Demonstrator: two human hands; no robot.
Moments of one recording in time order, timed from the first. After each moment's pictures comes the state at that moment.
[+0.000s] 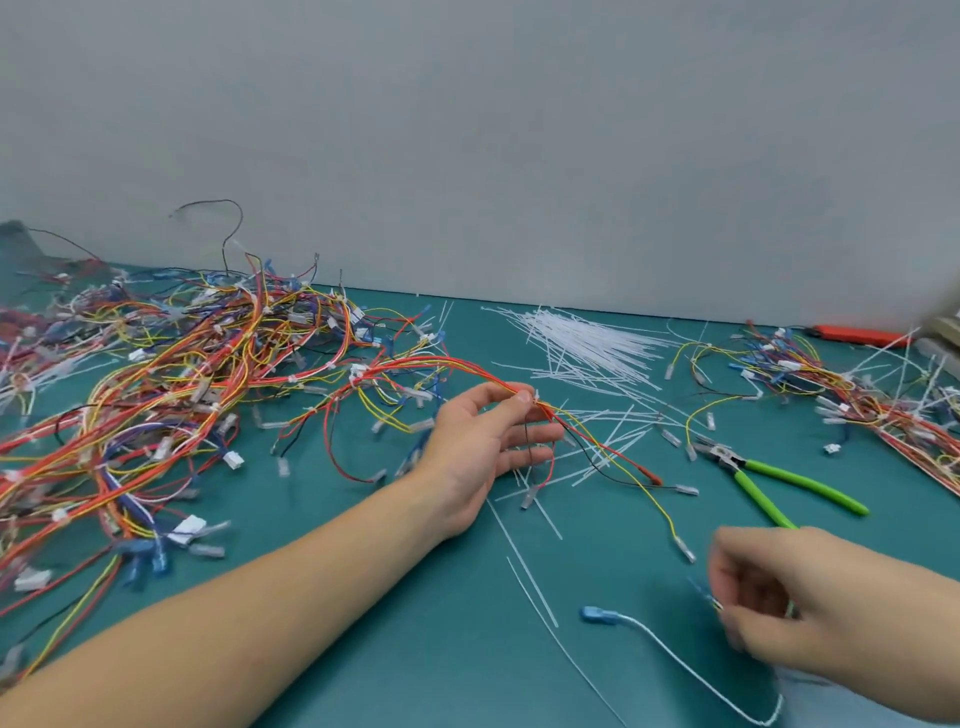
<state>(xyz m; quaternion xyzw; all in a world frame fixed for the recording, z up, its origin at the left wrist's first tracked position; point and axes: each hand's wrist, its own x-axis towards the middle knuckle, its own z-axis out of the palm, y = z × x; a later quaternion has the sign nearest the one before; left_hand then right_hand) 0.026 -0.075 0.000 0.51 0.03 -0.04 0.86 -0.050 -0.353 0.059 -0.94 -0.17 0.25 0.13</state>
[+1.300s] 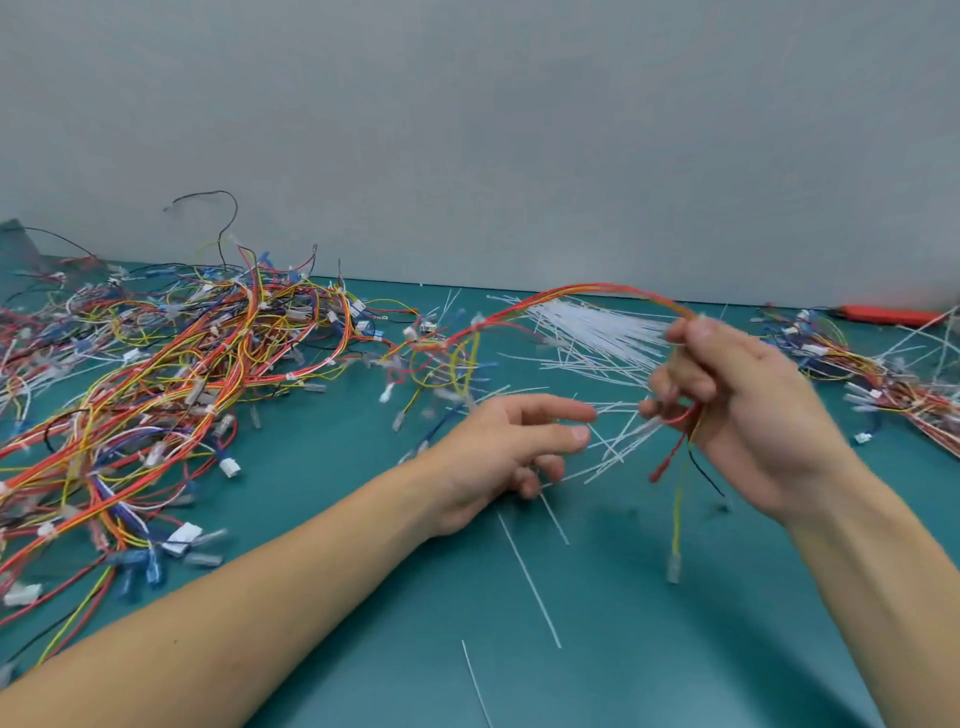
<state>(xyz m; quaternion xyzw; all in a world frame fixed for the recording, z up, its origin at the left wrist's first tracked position) 0.026 -0.065 0.005 0.63 -0.06 -0.18 0.76 0.039 -0.278 0.063 -0.62 -0.11 0.03 0.78</state>
